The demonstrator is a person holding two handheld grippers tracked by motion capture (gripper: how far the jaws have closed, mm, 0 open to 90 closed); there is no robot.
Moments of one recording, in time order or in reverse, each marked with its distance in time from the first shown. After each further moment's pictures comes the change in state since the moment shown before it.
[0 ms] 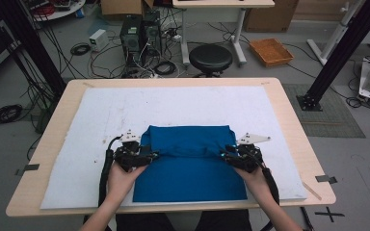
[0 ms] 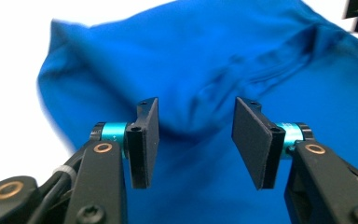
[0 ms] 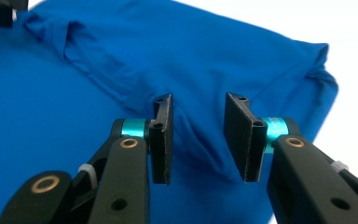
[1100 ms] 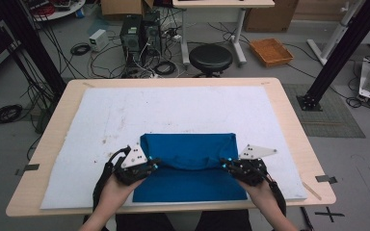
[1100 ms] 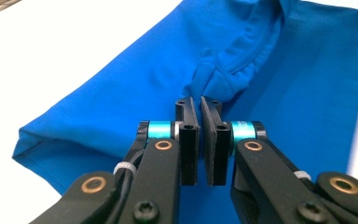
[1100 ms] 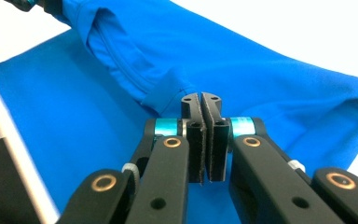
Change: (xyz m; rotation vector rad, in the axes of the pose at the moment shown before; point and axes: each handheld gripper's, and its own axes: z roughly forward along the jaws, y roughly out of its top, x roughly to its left) left arm -0.054 -0.007 -0.044 -0.007 -0.057 0.387; right arm 0.032 -0.010 -0.038 -0.044 0.128 -0.092
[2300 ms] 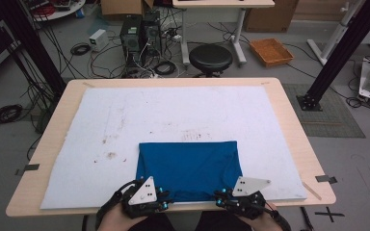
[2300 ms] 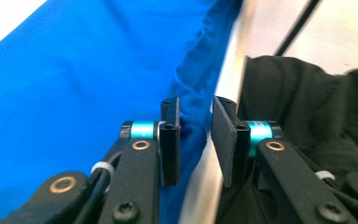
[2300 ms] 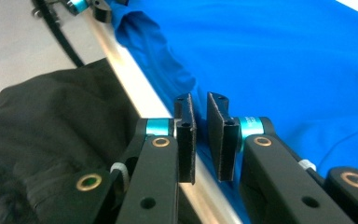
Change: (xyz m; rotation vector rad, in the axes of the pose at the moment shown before) left arm -0.061 -0.026 0.002 0.044 -0.237 0.147; right arm 0.057 -0.040 -0.016 0.088 0.169 -0.175
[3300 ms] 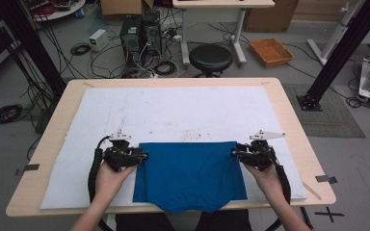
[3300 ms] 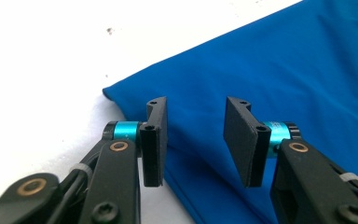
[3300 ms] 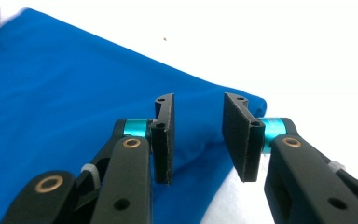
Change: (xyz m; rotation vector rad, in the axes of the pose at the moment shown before) left arm 0.131 -0.016 -0.015 0.024 0.291 -0.630; right arm -0.124 0.025 -0.001 -0.028 -0.297 0.373
